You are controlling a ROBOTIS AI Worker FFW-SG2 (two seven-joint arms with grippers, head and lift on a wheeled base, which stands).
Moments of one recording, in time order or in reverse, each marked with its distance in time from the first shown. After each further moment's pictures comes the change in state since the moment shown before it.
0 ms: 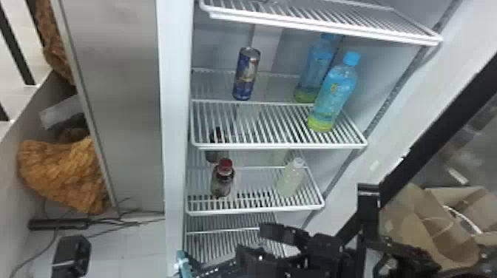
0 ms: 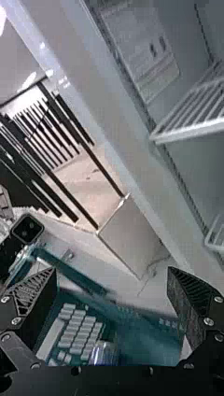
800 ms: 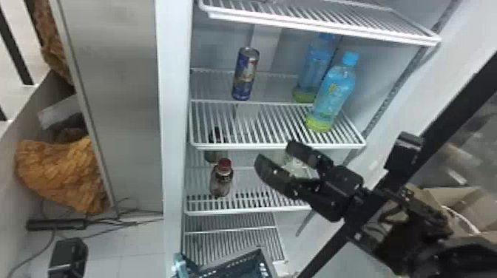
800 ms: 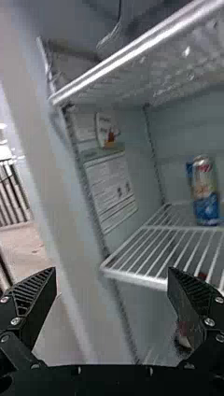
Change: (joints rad) left arm 0.008 0.000 0.003 0.000 0.001 0.000 0.000; right arm -0.115 0.025 -0.010 0.032 0.001 -0.372 -0.214
